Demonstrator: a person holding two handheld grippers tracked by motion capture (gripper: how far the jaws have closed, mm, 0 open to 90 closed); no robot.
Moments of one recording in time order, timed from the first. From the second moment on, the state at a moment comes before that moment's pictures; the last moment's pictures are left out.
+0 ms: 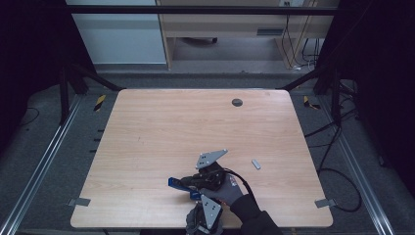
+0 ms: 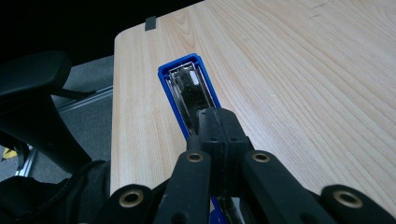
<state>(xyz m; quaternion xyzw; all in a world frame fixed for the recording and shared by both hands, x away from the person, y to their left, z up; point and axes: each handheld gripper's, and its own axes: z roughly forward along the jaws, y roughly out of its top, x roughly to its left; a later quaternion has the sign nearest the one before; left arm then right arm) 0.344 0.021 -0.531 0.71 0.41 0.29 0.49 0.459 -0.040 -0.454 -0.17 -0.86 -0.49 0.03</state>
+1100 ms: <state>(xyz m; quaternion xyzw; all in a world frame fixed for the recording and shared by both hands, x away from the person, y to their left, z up) 0.343 0.021 -0.532 0.71 0.41 0.30 0.49 0.462 -0.011 -0.470 -0.17 -0.90 -0.40 0.02</state>
